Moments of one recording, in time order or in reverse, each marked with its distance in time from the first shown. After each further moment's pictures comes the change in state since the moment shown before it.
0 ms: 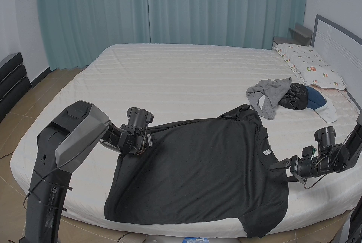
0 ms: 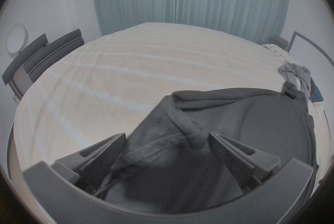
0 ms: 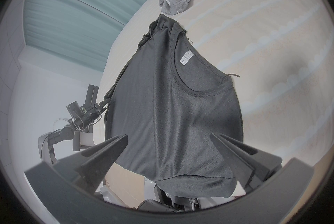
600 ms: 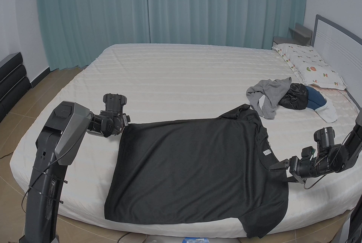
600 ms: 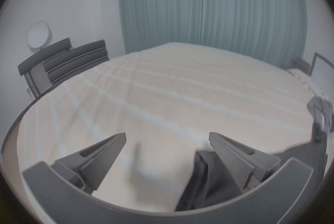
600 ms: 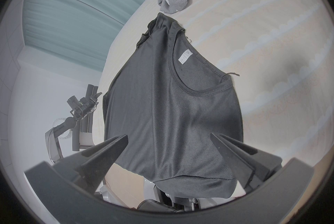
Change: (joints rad) left arm 0.196 0.127 -0.312 0.013 0.072 0.083; right arm 0.000 0.013 -0.004 0.000 -0.001 -0.002
